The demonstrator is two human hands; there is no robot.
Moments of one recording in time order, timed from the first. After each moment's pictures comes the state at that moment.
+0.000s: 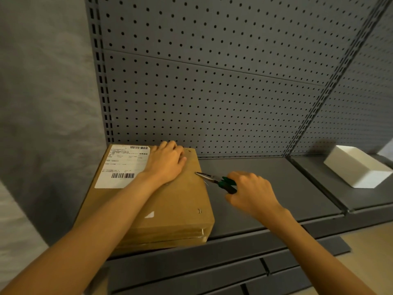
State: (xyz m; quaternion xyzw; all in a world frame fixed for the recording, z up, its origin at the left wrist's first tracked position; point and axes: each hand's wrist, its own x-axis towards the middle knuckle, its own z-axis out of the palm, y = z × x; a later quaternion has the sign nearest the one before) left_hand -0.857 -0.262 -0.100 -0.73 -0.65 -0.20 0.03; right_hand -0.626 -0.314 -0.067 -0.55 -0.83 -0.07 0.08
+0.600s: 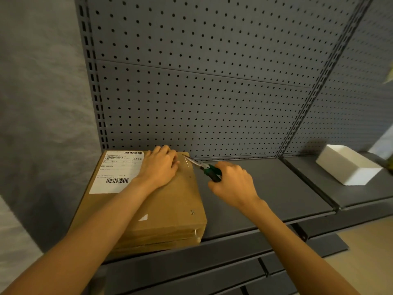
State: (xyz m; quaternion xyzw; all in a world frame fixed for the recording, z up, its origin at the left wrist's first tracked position) left_hand -0.854 -0.266 -0.098 -0.73 -0.66 -0.19 0.04; right_hand -0.646 -0.307 -0.058 -0.56 -0.80 0.00 0.18
